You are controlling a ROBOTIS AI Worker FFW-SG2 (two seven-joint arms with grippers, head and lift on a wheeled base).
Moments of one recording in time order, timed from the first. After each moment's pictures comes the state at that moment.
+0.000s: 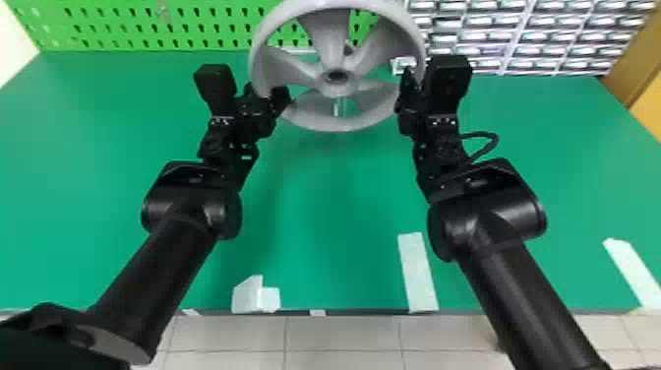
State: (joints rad) left arm -0.49 0.10 -0.27 -0.95 0.34 -0.21 -0.06; right arm -0.32 -0.02 0.26 -1.36 -0.02 0.02 -0.28
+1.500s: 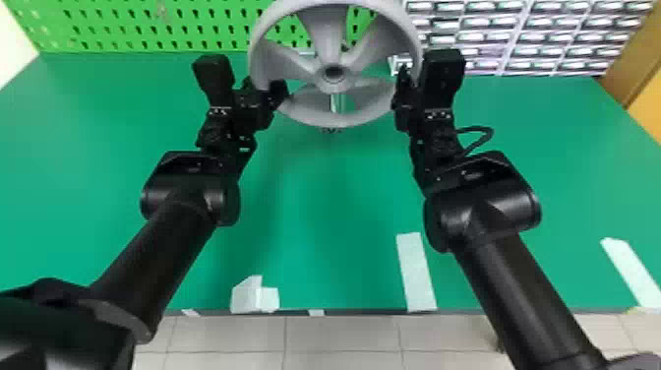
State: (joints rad) left arm -0.58 0.10 -0.25 -0.82 0.34 -0.22 -0.08; right arm -0.37 0.00 0.24 -1.31 -0.01 0.05 -0.28
